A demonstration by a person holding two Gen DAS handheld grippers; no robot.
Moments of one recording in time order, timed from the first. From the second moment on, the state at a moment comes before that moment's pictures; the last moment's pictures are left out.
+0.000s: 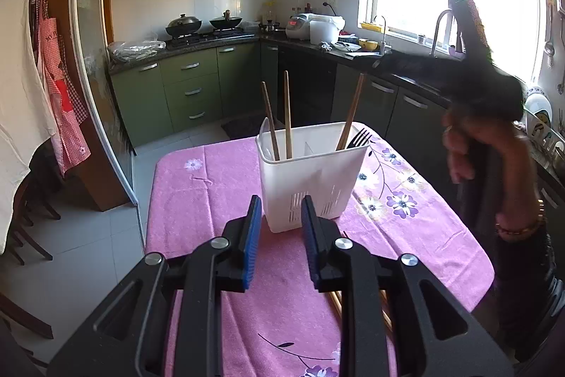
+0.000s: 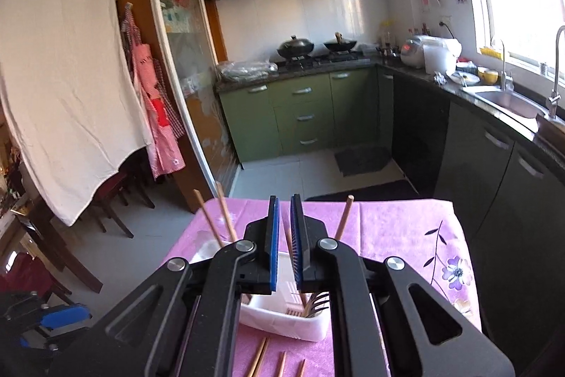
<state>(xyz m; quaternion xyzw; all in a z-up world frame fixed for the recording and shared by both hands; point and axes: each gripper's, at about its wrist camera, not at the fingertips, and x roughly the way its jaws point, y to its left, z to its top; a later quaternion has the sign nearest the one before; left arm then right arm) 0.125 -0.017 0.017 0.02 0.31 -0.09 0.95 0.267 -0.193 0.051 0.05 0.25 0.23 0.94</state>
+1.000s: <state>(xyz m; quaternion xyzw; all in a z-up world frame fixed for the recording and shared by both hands) 0.217 -0.068 -0.145 -0.03 0.53 -0.06 0.85 0.146 -0.282 -0.116 0.07 0.37 0.18 0.91</state>
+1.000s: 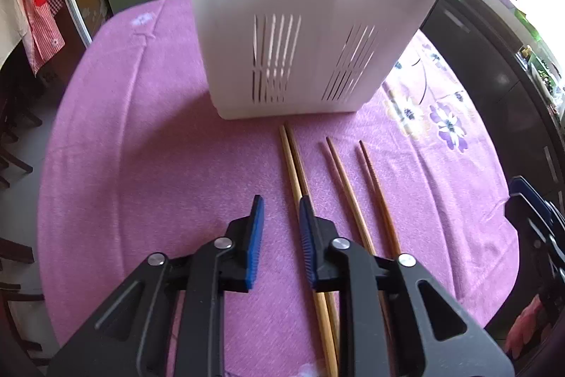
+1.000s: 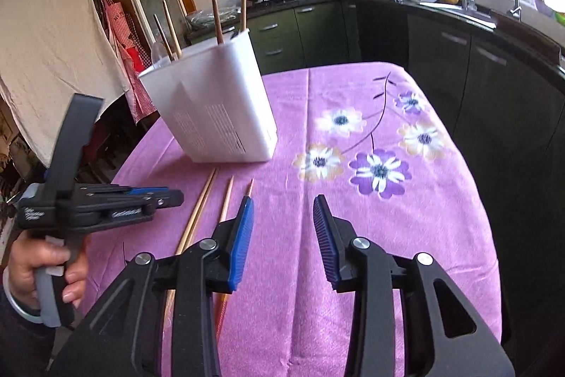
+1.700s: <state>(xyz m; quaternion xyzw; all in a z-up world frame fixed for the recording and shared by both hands) 0.232 -0.076 -0.158 -0.02 0.54 -0.05 0.84 0.148 -0.289 -0.122 0.08 0.39 0.18 0.90</state>
